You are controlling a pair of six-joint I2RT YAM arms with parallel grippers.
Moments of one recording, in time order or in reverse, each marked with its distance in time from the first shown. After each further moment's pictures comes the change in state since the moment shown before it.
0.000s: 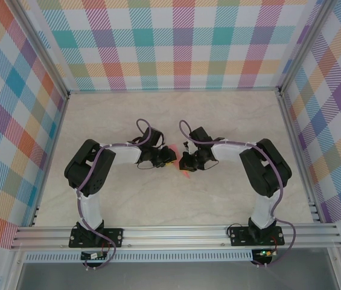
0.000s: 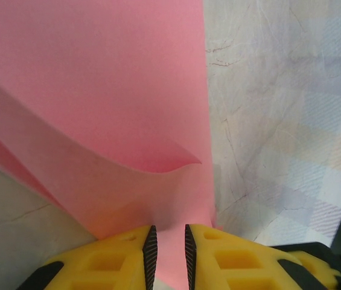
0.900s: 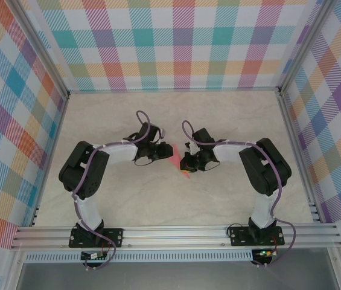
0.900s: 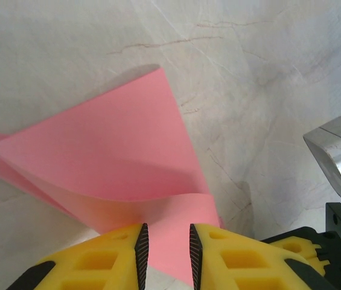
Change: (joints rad) left arm 0.040 -0.062 0.027 -0.055 -0.089 0.262; right arm -0.031 0.009 -0.042 0.072 -0.055 0.018
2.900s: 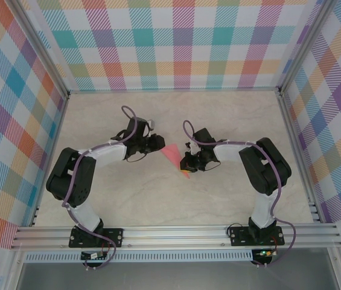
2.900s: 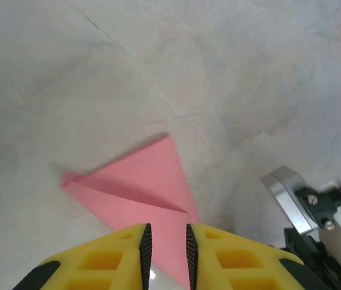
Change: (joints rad) left arm 0.054 -0.121 -0.065 0.071 -0.005 -0.029; right arm -0.003 0.005 -0.006 0.014 -0.028 0.000
